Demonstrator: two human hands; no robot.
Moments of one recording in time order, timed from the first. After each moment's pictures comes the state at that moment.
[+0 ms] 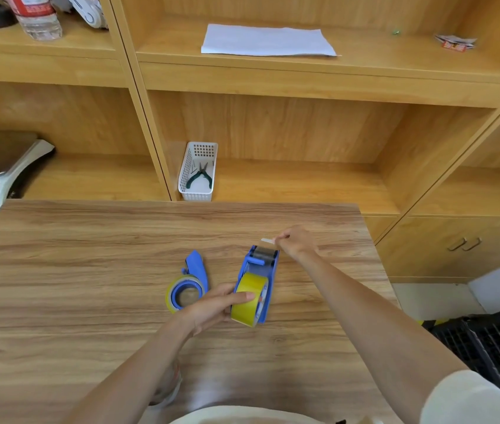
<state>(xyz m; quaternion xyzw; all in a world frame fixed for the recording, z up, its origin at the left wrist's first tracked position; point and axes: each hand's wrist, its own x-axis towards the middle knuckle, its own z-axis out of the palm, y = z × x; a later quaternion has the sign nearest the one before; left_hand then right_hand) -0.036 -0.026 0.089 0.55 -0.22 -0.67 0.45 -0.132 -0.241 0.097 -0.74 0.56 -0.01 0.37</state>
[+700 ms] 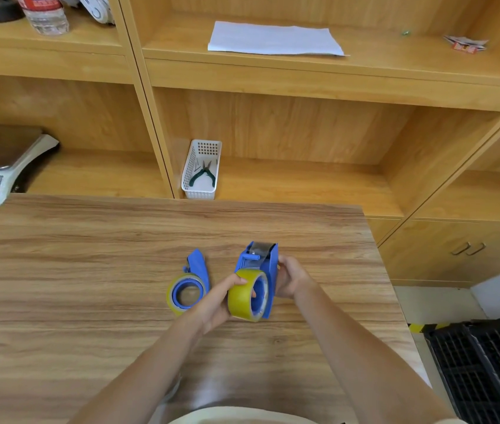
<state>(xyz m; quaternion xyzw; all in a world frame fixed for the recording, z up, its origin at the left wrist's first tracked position) -0.043 -0.038 0.084 0.52 -0.06 -0.66 0.54 -0.141 -0.197 0.058 -0.20 0.51 -0.04 0.84</state>
